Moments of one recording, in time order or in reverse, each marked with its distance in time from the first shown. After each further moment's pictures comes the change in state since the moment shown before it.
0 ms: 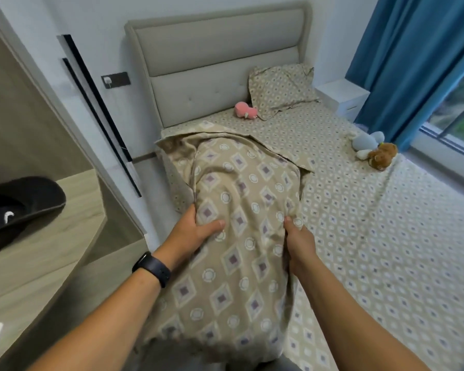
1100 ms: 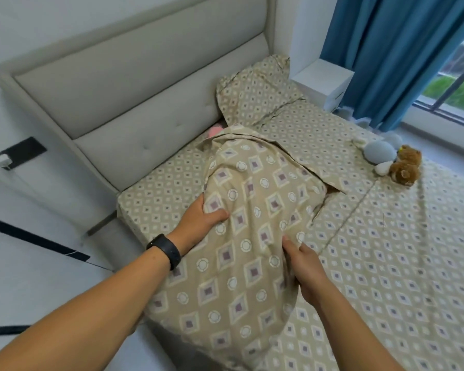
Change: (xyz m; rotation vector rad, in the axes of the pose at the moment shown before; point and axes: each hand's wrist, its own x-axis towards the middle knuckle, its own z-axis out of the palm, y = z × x) left_hand 0.632 0.135 -0.100 0.203 -0.258 -0.060; right_hand 0.396 -0.221 0.242 0.018 0.082 0.168
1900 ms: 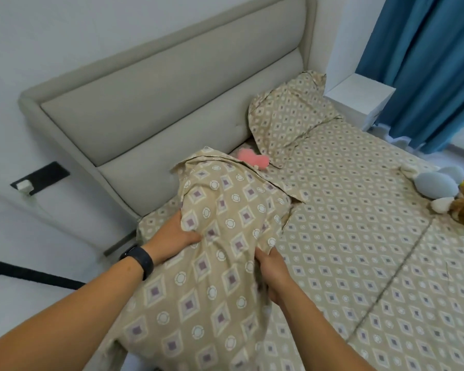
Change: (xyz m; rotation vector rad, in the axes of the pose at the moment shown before) left_hand 0.129 -0.027 -0.180 0.340 -0.020 -0.110; right_hand 0.134 -0.064 0.195 -0.012 -0.186 0.020
